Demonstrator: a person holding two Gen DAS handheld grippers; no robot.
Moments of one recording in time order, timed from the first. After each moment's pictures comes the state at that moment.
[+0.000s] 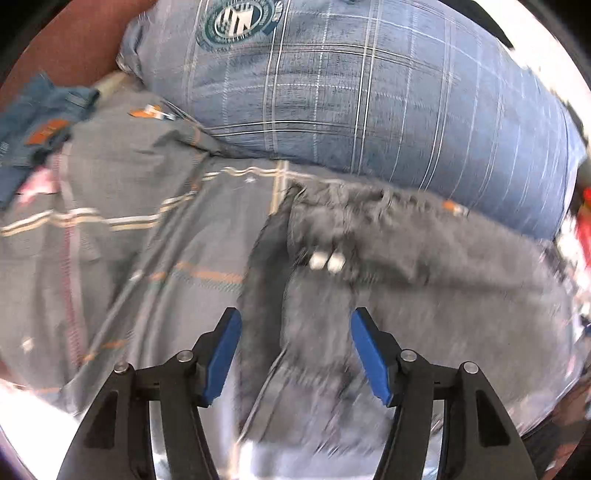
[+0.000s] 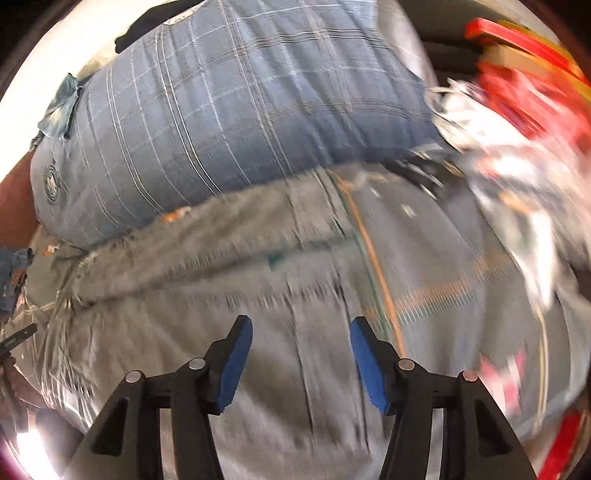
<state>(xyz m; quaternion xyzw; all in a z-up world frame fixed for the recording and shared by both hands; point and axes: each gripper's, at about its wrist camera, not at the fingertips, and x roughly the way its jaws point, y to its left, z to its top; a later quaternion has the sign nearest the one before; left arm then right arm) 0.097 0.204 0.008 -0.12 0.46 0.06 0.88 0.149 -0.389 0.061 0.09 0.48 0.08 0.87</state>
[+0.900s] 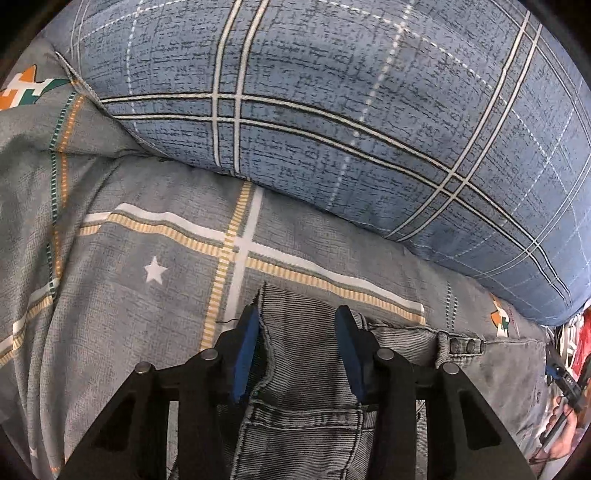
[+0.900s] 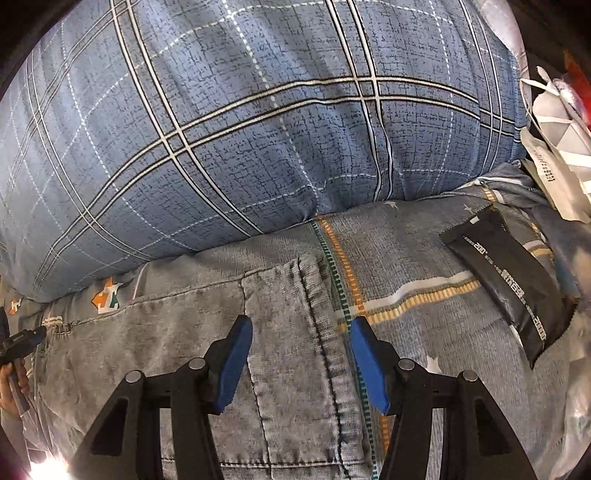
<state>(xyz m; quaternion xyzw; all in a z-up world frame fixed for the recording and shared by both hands) 0.321 0.254 -0.074 -0.22 0.54 0.05 0.81 0.367 -0.401 -0.004 0.09 0.55 0.05 0.83</state>
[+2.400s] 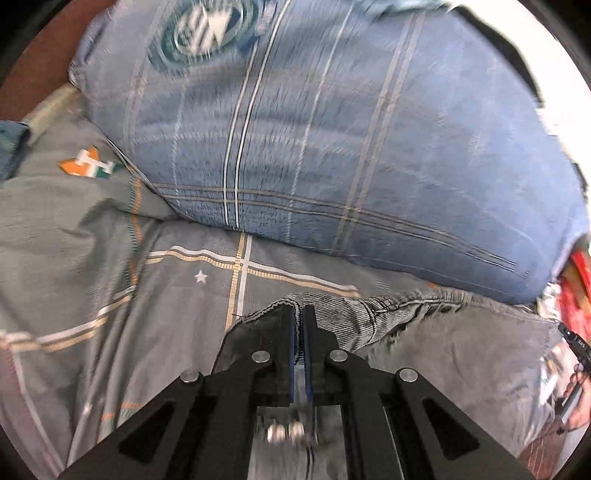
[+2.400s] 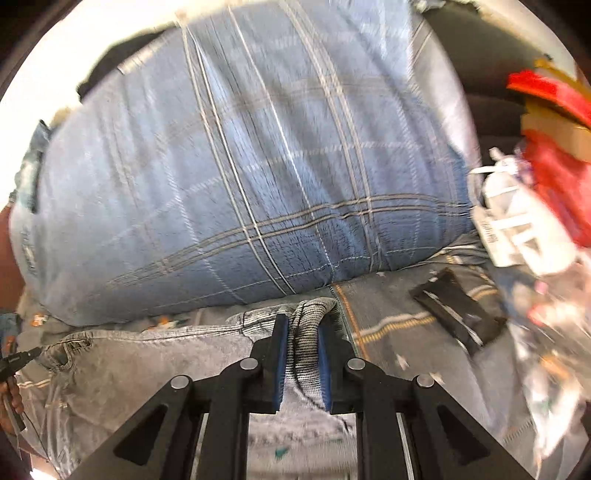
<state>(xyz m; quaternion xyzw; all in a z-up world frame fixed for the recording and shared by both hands) 0.224 0.245 0.048 -0.17 0.43 0.01 0.88 0.265 -0.399 0.113 0.10 0.40 0.06 0.91</state>
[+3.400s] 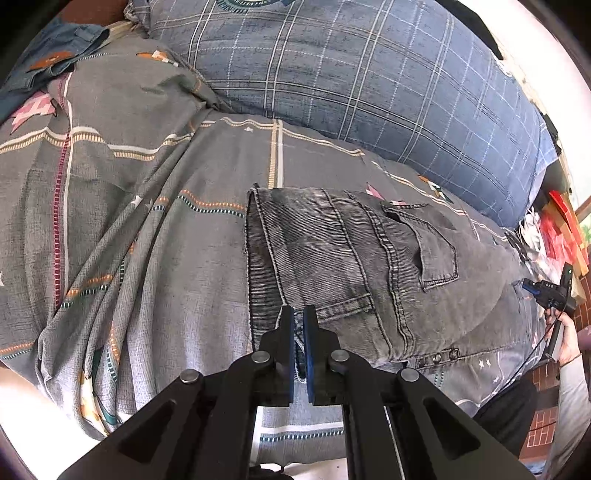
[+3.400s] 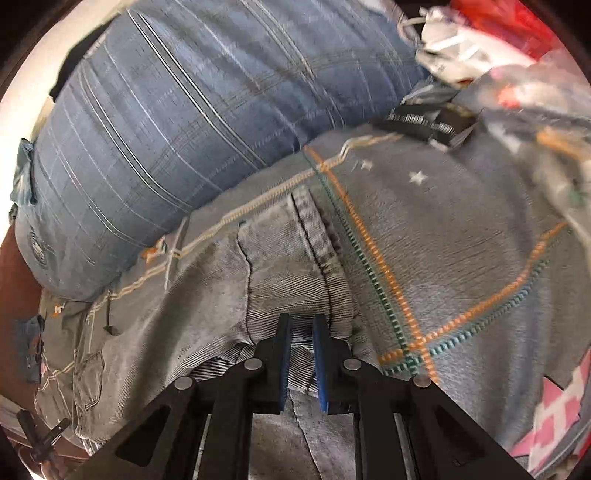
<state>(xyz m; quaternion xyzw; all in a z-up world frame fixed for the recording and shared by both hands) 0.041 0.264 -0.014 -0.17 0.49 -0.02 0.85 0.200 -0.412 -0.009 0.19 0.51 0.05 0.84</state>
